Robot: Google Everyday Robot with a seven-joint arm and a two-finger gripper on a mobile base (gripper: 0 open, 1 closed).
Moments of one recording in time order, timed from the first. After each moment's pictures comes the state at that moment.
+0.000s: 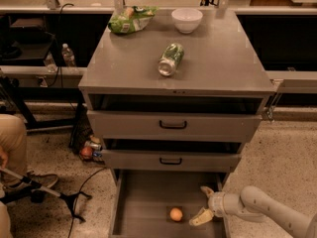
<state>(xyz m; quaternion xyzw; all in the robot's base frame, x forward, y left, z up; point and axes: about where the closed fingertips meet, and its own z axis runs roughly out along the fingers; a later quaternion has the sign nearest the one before) 0.496 -0.175 0.259 -0.43 0.78 0.31 0.32</state>
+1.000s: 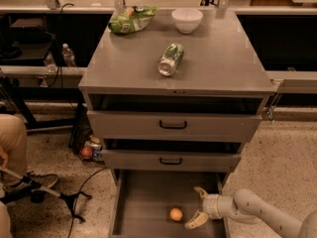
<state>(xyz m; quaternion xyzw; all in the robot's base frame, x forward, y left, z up) 0.496 -0.154 0.235 -0.48 0.75 0.30 0.35</state>
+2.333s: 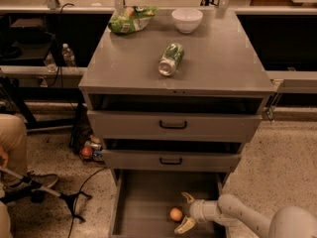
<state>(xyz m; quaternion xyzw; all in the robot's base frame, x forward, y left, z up) 0.500 -0.108 0.158 -0.52 0.72 0.30 0.36</state>
